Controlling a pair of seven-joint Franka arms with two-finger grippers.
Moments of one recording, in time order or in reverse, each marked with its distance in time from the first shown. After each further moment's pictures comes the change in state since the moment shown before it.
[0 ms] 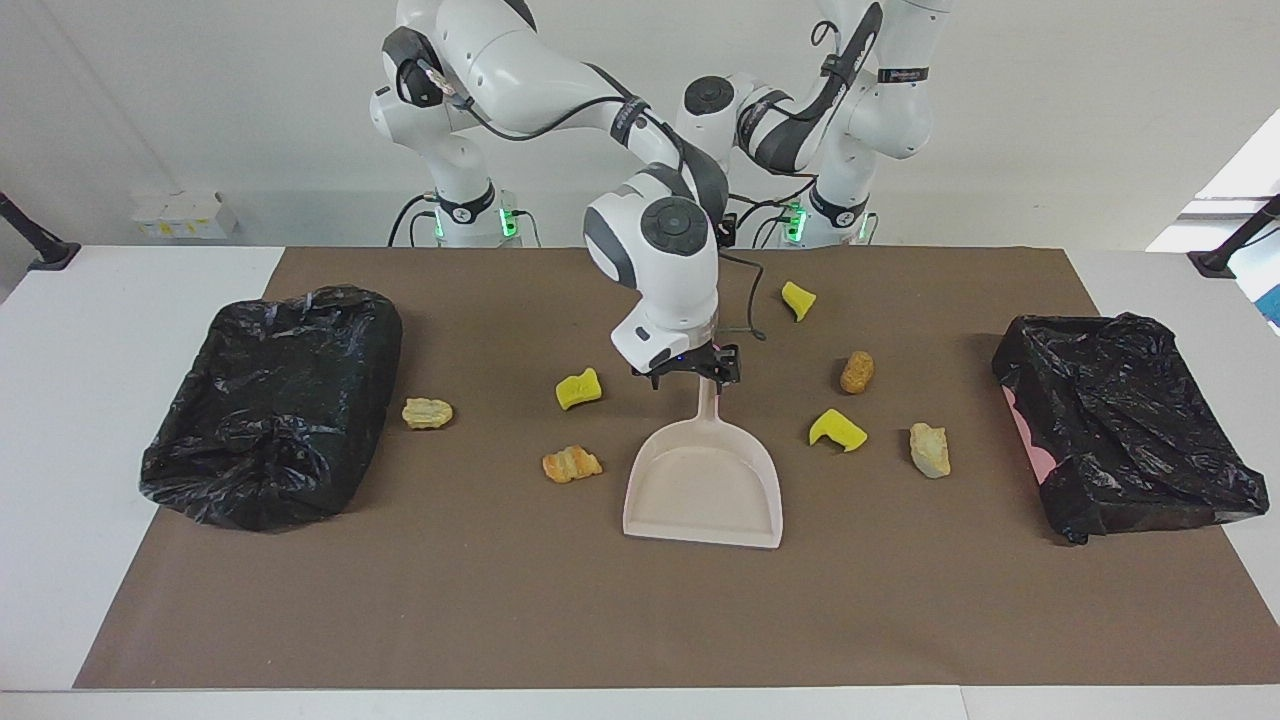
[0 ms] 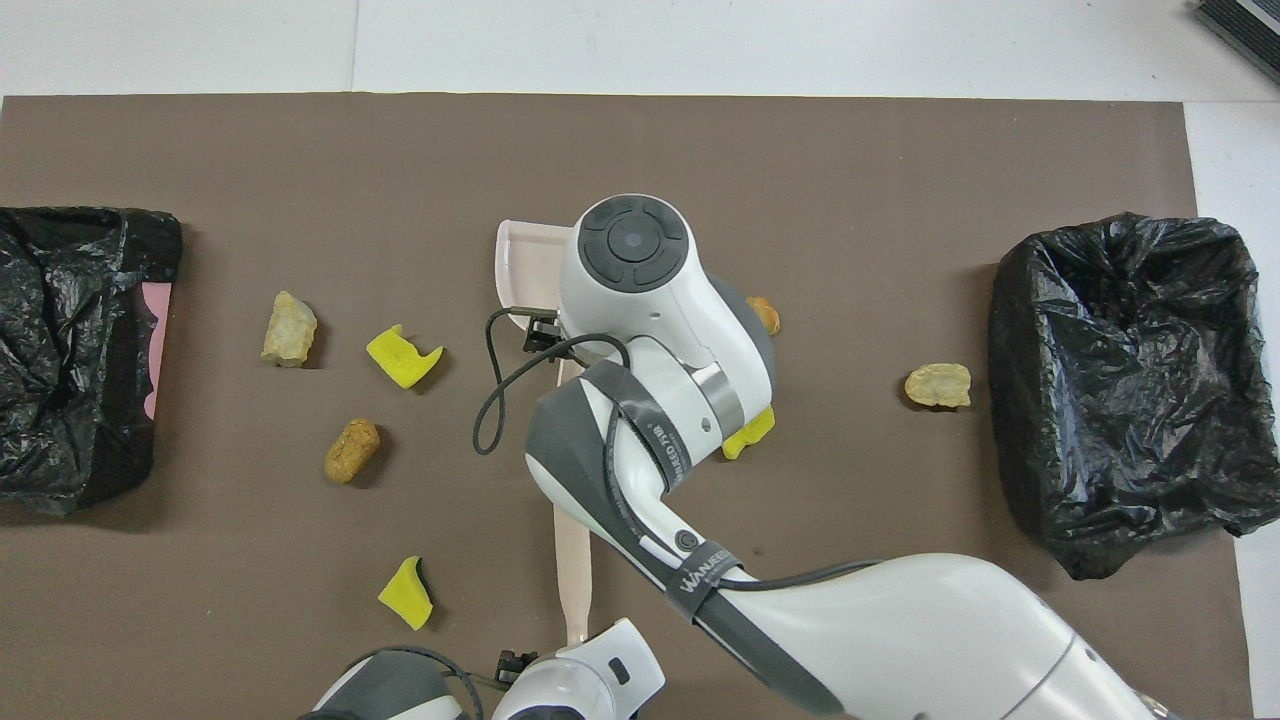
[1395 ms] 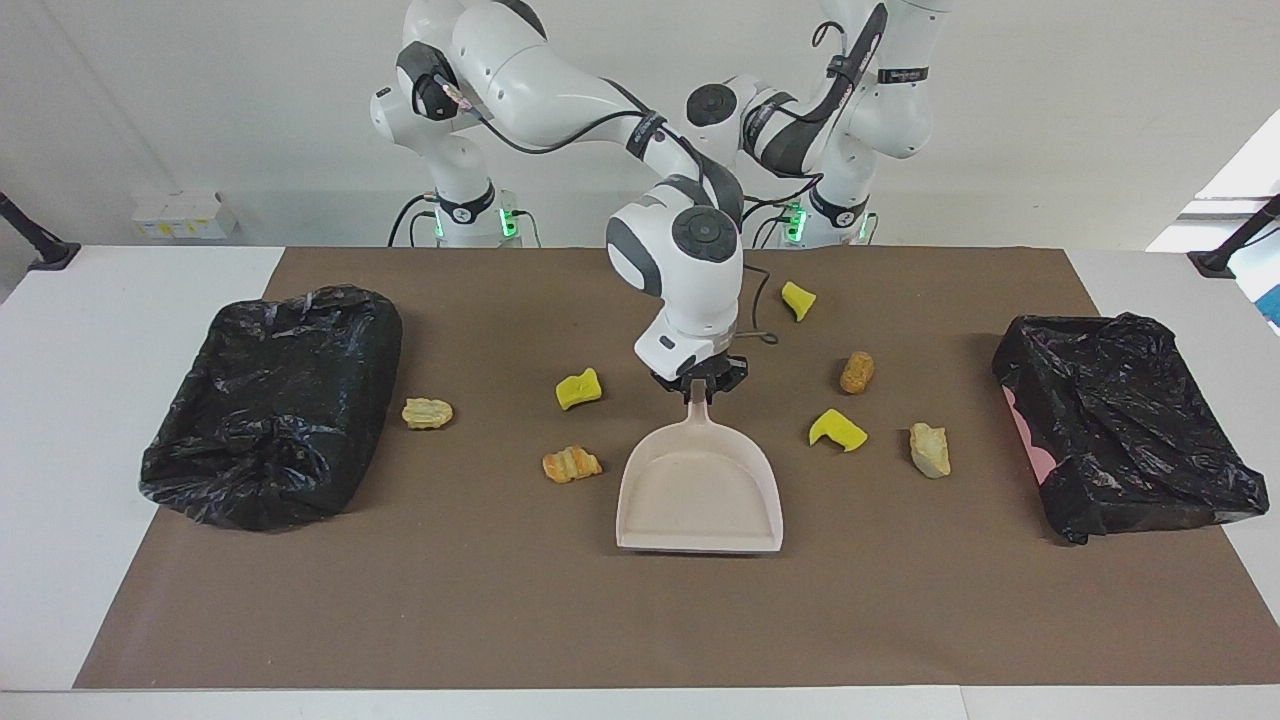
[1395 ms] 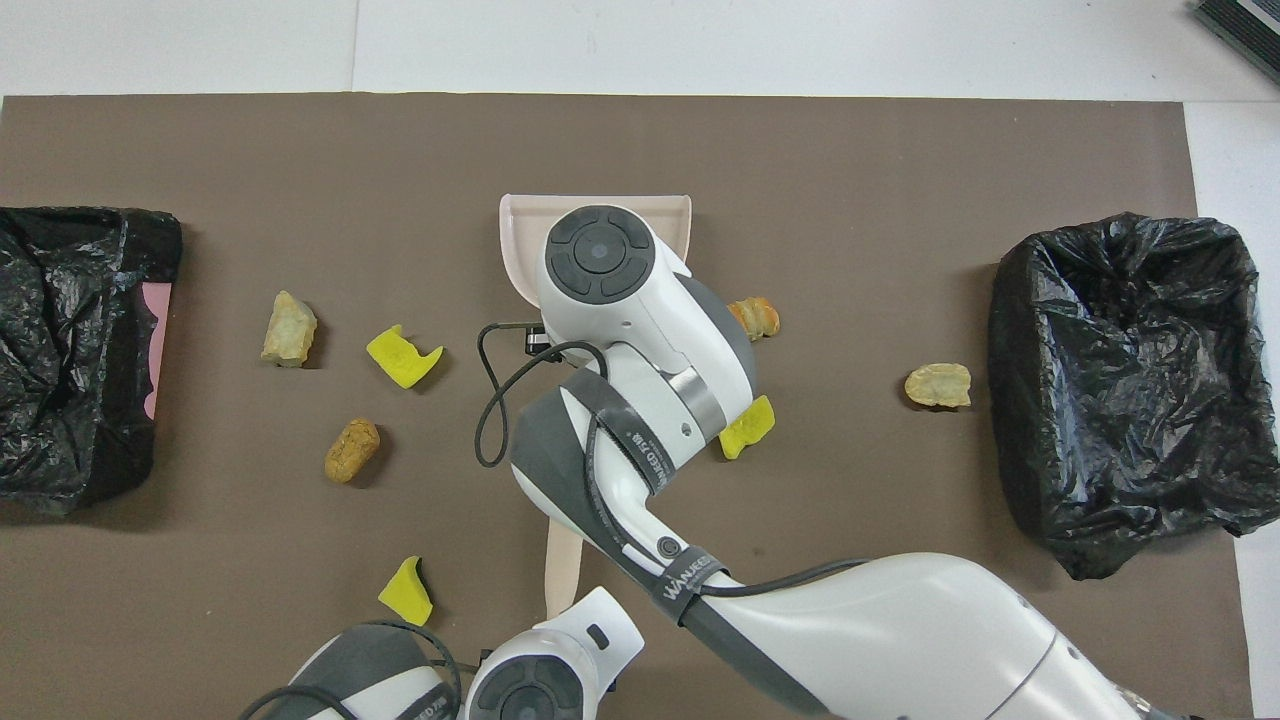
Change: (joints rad) left arm 0.062 -0.003 0.029 0.069 0.002 -0.155 -0.018; right arm 0.000 -0.009 -0.005 0.024 -0.058 -0.036 -0.149
